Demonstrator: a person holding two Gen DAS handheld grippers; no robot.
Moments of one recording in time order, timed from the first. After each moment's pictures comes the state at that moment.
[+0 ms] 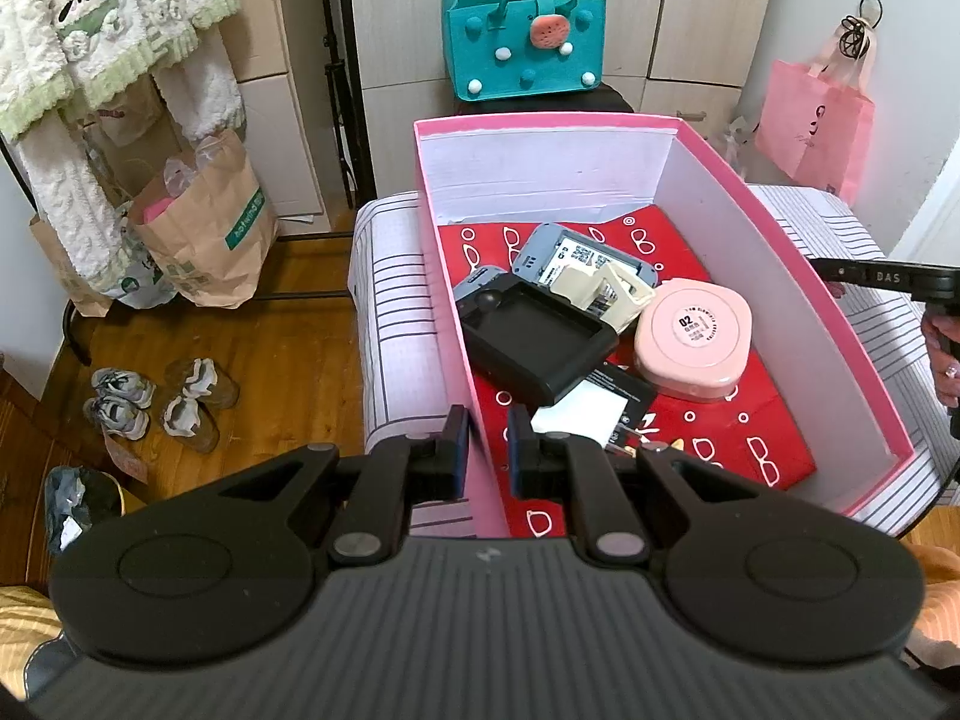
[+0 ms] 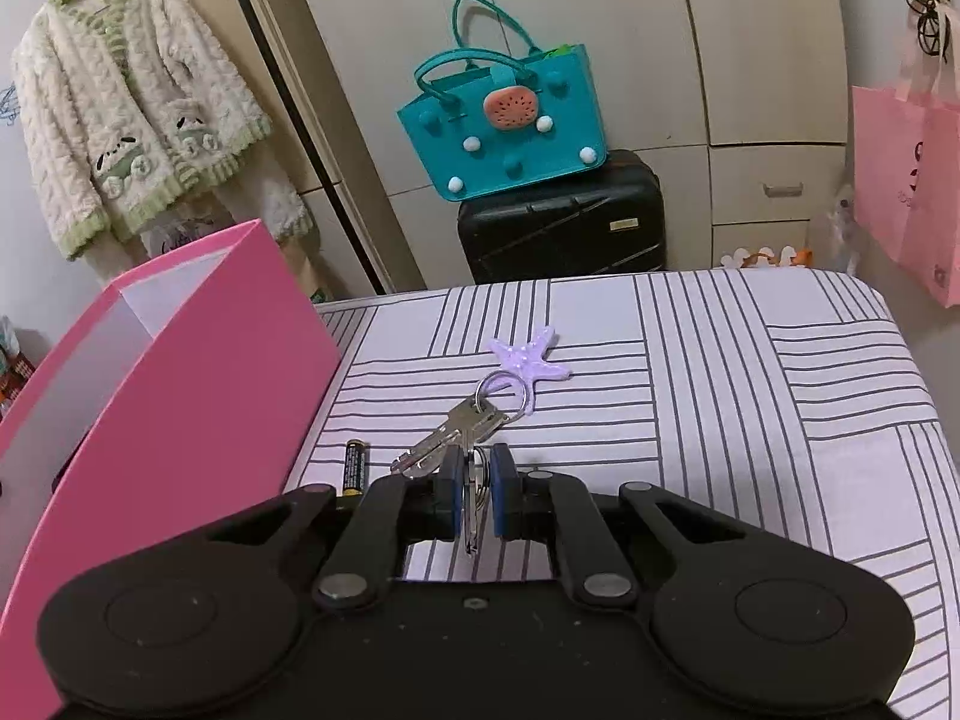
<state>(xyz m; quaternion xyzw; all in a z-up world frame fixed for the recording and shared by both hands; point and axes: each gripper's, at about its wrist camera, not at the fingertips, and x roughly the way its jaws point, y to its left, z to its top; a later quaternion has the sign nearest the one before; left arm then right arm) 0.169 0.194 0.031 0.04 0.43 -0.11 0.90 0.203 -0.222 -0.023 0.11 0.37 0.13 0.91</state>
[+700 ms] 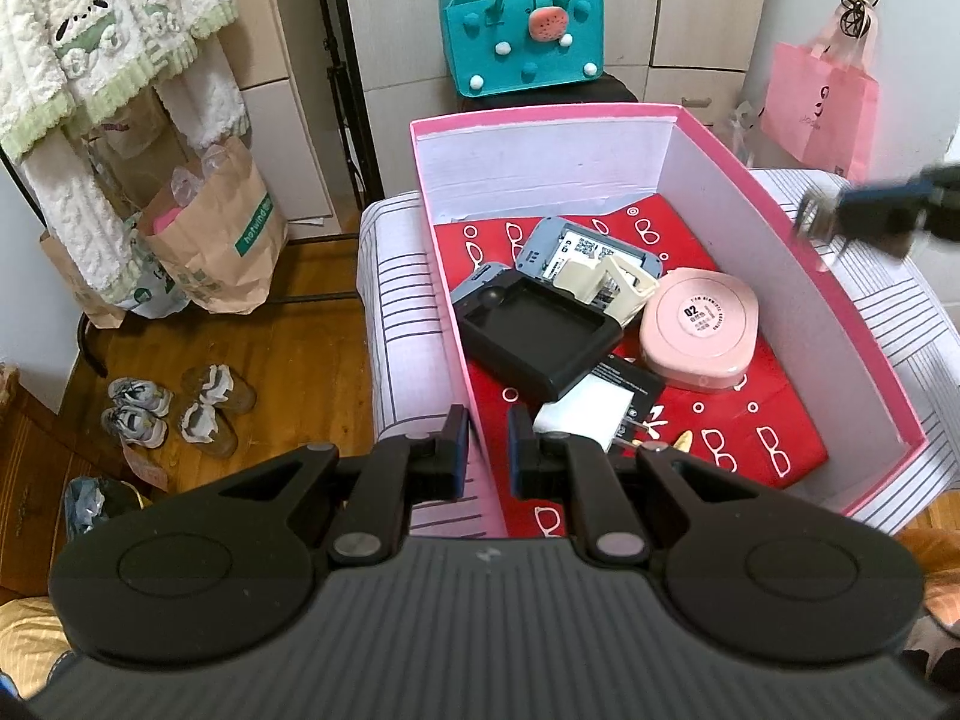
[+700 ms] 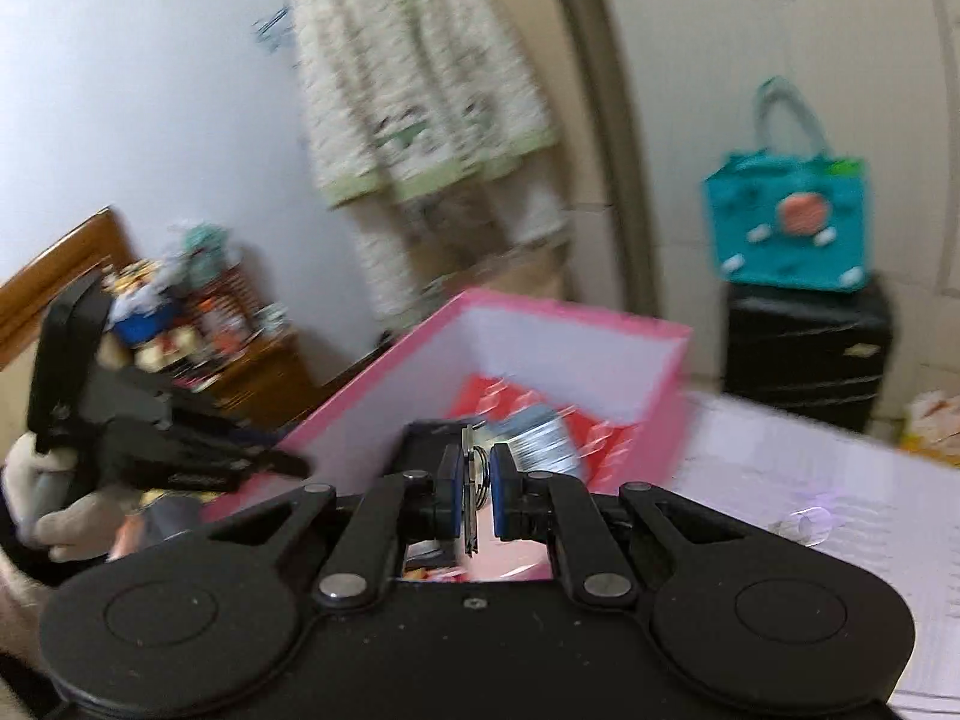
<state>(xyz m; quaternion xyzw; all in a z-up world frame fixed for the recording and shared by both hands) 0.167 0.187 0.033 0.06 0.43 -0.11 0.89 0.165 -0.119 0.087 0.03 0.33 0.37 0.87</state>
